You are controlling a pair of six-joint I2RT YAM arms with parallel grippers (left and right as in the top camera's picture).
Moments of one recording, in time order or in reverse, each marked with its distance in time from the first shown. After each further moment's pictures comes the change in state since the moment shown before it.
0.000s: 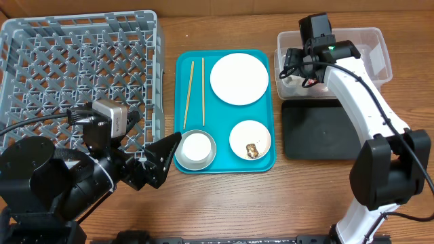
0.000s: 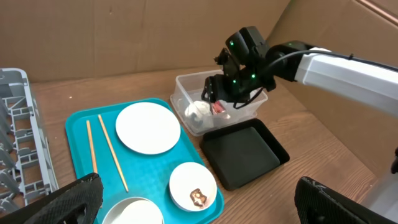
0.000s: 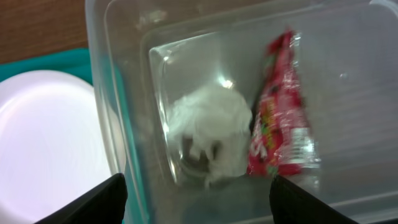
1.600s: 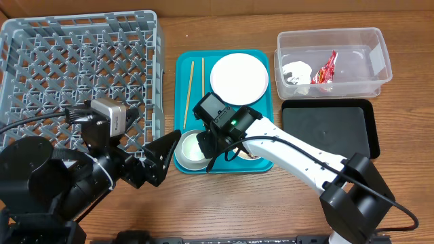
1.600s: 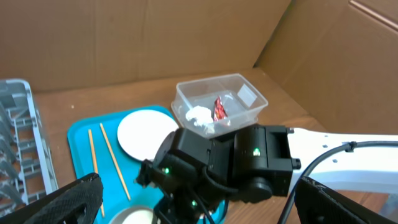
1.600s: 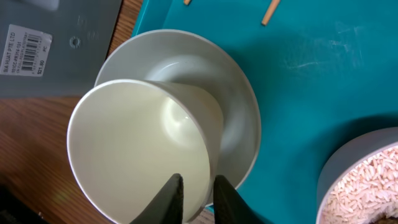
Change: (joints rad) left arm 0.000 0.000 0.000 0.039 0.000 0.000; right arm 0.634 -0.068 -0.248 0.045 -0.311 0.046
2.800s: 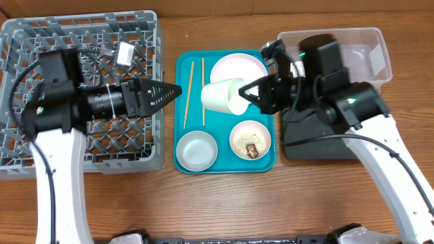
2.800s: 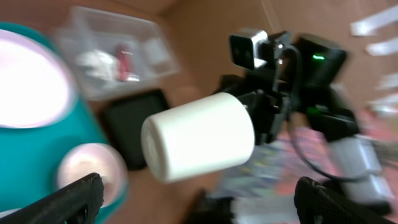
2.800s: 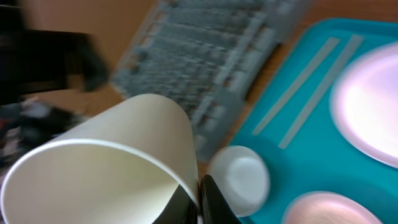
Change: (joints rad) left arm 0.145 0.568 -0.008 -0.053 0.690 0.074; right arm -0.469 -0.407 0.042 0.061 -0.604 -0.193
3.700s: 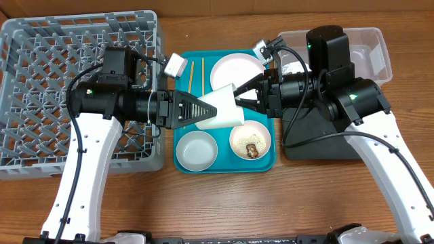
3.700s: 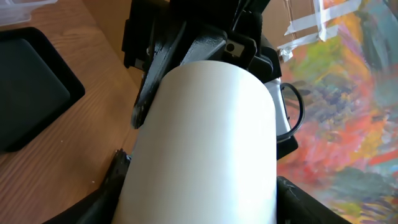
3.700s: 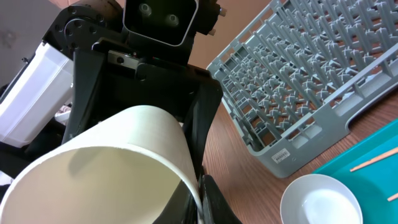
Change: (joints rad) left arm -0.264 0.064 -0.006 -0.121 0.223 0.083; right arm -0.011 0.017 0.000 0.121 -0.397 -0.048
